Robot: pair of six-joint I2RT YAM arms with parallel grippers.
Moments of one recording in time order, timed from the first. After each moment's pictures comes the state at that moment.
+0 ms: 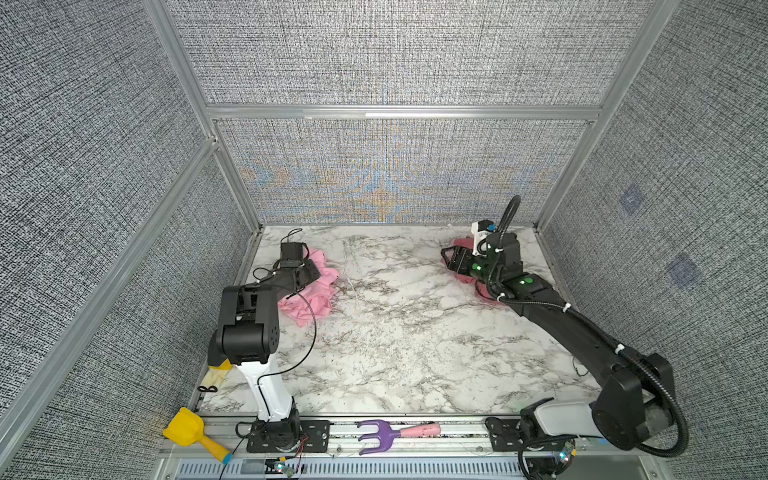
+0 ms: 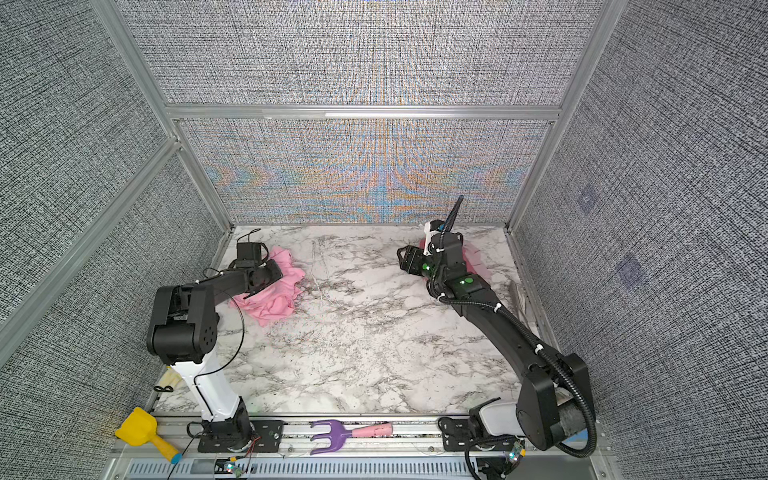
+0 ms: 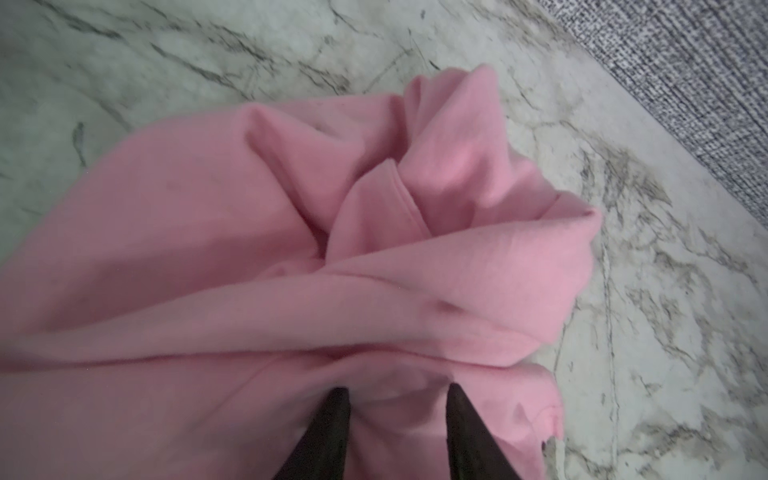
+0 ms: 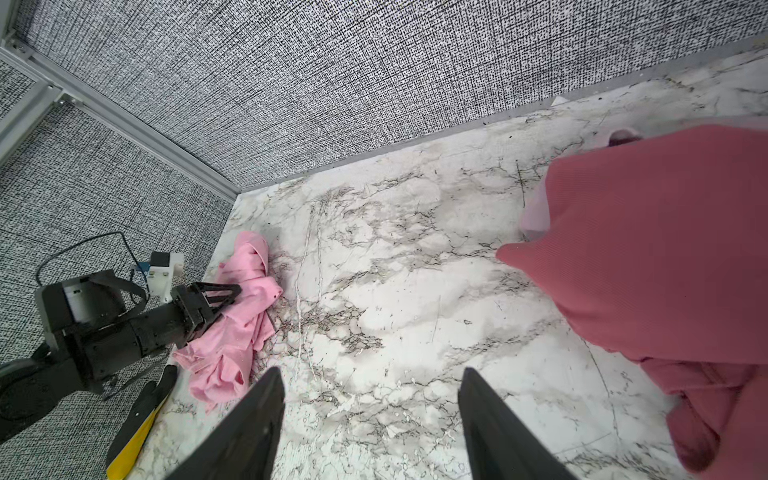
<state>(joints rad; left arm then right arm) 0.00 1.92 1.17 -0.11 0.06 -0.51 0.37 1.37 1.09 -0.17 -0.11 0.55</state>
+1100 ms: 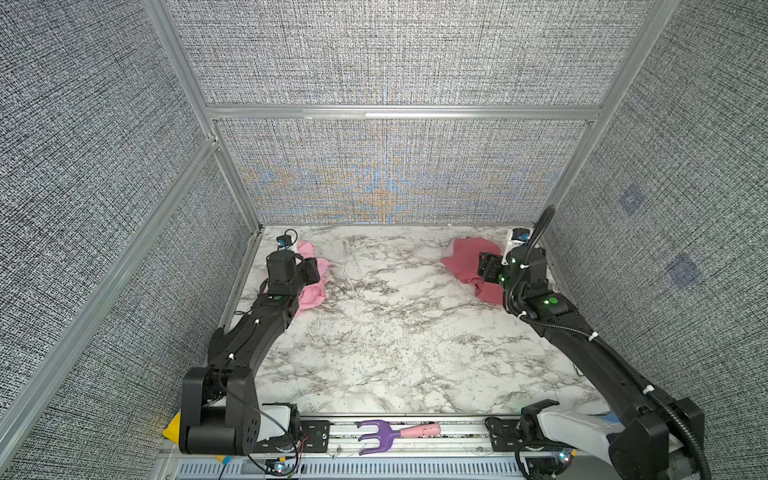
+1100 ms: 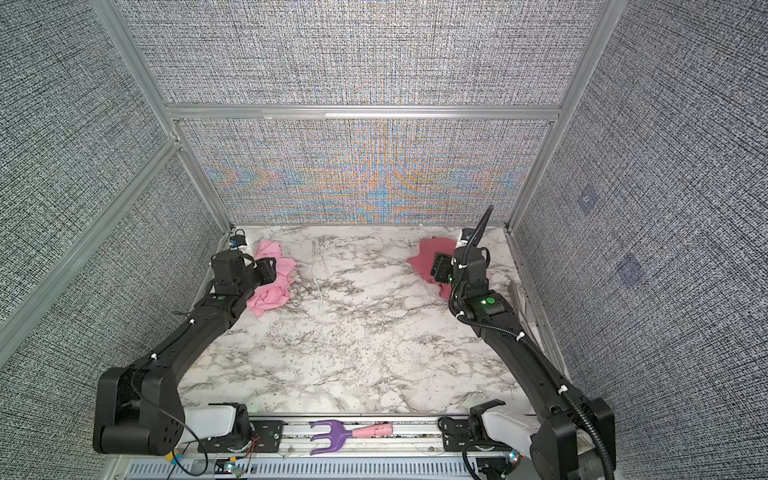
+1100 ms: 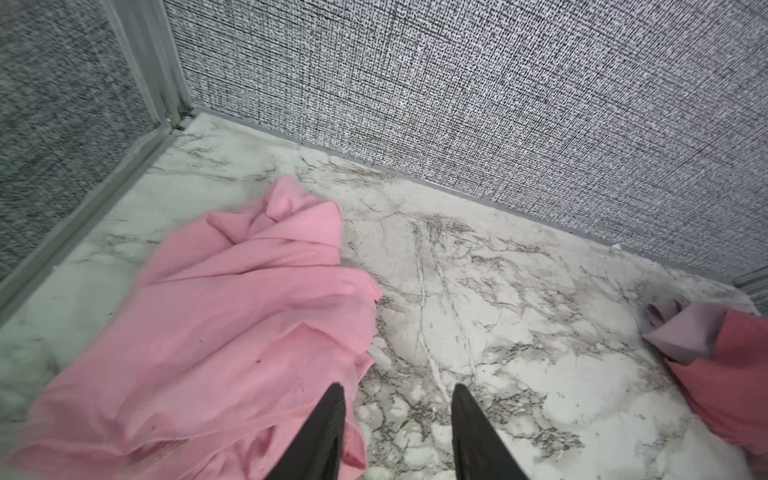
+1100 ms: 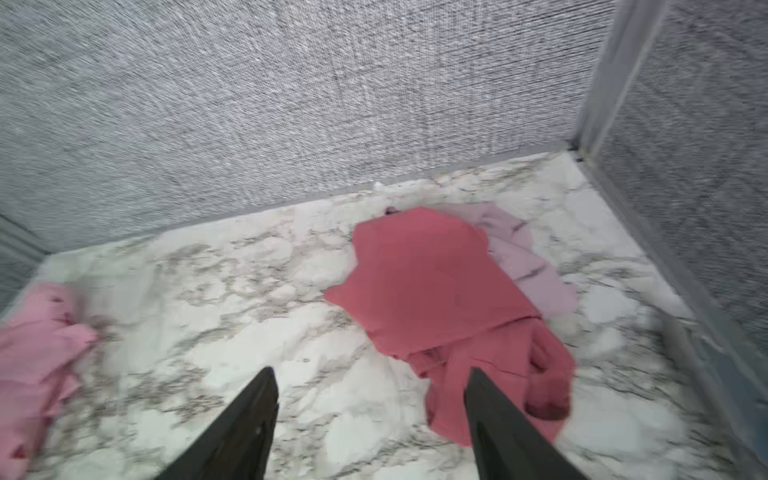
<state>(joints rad) -0.08 1.29 0.76 0.09 0.03 -0.30 0.29 1.15 0.89 -0.17 0.31 0.31</state>
